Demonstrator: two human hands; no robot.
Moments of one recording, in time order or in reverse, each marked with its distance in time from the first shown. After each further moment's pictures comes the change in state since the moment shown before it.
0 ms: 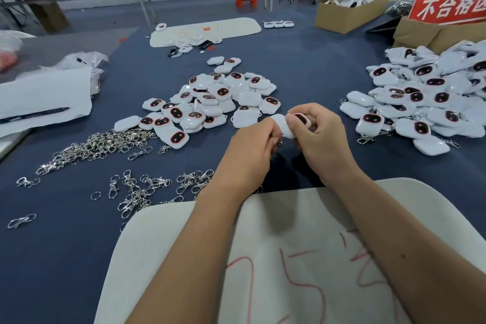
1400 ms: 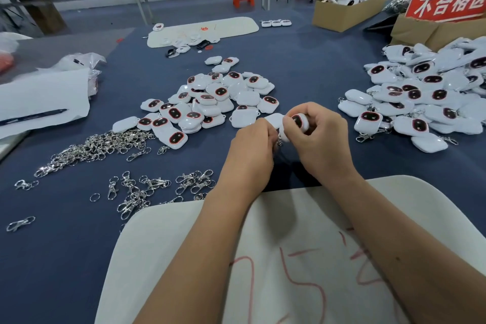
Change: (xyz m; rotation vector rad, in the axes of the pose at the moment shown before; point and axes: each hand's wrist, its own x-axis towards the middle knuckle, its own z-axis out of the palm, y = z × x) left_hand 0.001 0.013 0.006 0.032 0.022 -0.224; right_hand -0.010 -0.013 0.000 -0.127 0.086 -0.204
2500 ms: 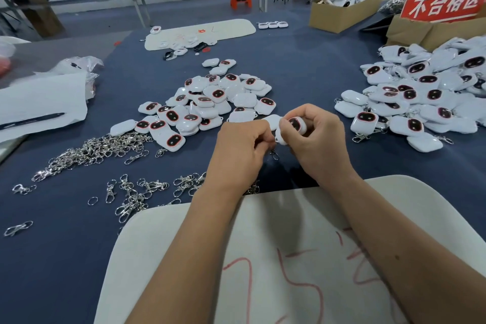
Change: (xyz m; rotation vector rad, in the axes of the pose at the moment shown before) left_hand 0.004 -0.014 -0.011 -0.084 0.125 0.254; right_hand -0.002 0.000 -0.003 0.110 -0.041 0.080
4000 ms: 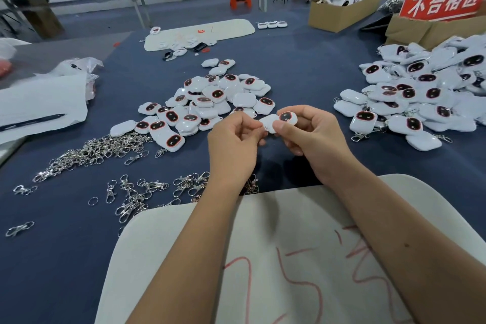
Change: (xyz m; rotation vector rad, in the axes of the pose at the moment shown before) left_hand 0.003 0.005 0.006 -0.381 0.203 -0.349; right_hand 0.007 0.014 -0.004 0.535 -0.247 0.253
